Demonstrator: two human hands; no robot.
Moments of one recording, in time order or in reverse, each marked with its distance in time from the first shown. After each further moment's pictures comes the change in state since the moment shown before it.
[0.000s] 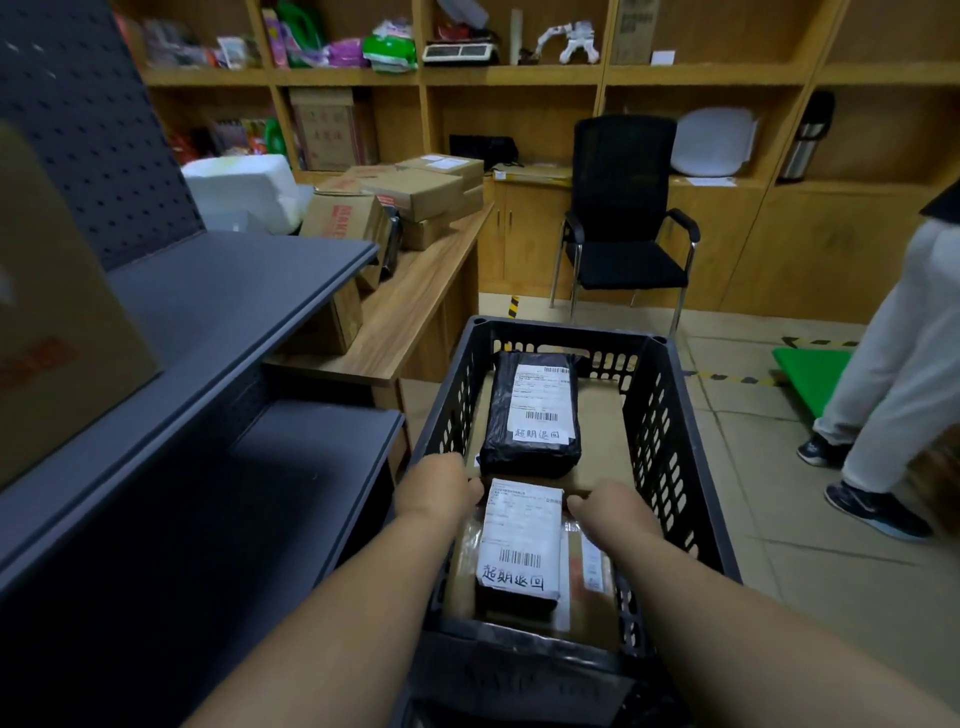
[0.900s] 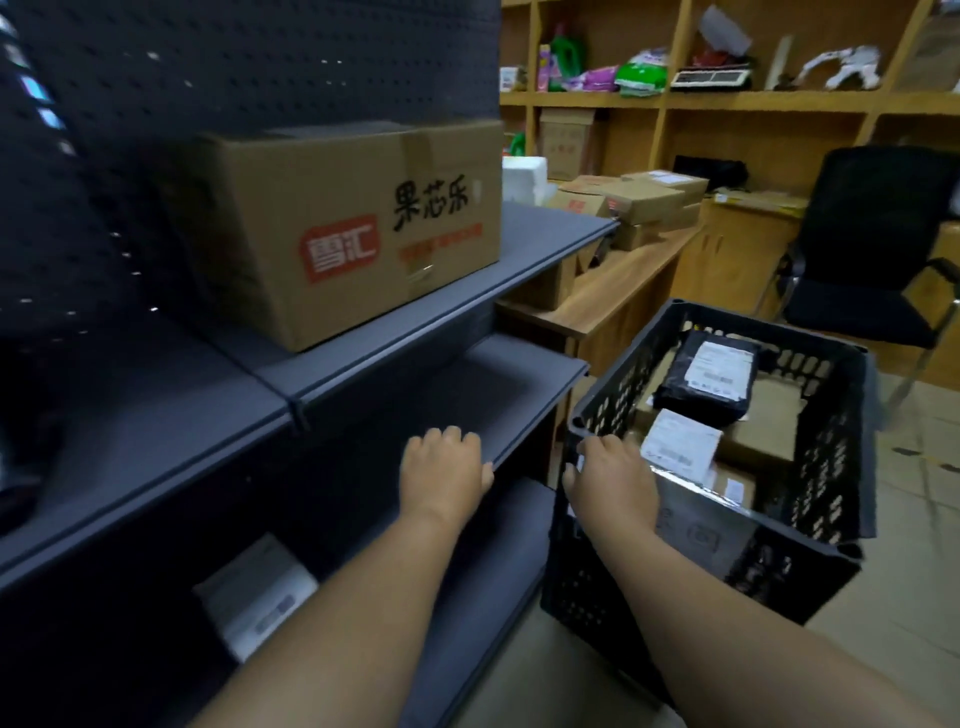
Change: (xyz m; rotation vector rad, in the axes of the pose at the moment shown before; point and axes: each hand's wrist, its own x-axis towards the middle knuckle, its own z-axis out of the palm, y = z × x) left_hand -0.291 -0.149 -0.026 0.428 0.445 -0.200; right_hand -0.252 -0.043 0.089 -0.256 0.353 -0.819
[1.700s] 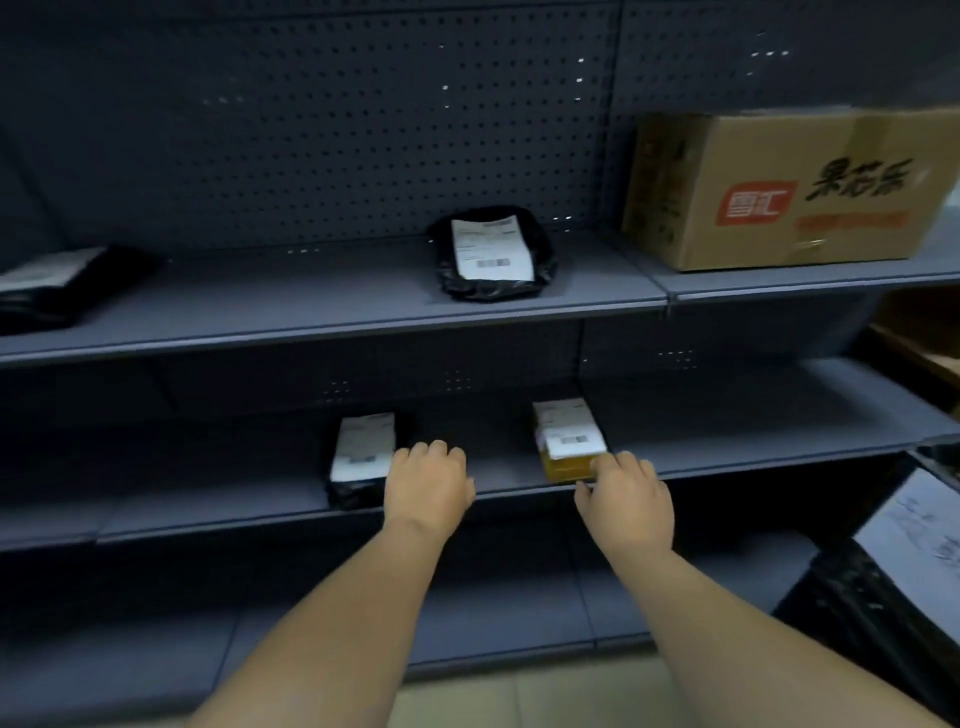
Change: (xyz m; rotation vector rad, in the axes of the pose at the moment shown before) left_hand -0.353 -0.104 -0.084 0.229 -0.170 -0.750; right_hand -0.219 -0.148 -0.016 0.245 -0.171 -0.716
